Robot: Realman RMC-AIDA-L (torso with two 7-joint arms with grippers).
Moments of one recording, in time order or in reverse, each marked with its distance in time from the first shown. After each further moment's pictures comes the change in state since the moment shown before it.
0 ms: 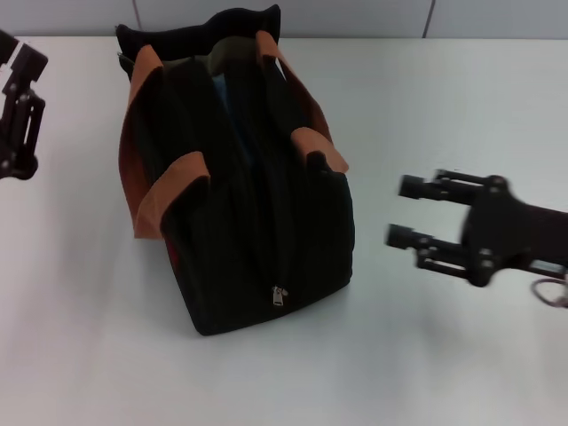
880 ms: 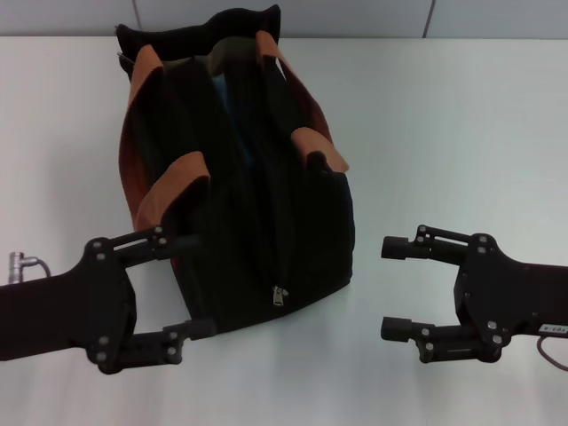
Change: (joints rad) left arm 0.033 0.056 0.126 0.382 0.661 0.024 -0.494; right arm -0.035 -0.004 -0.107 -0.020 -0.015 -0.127 0.012
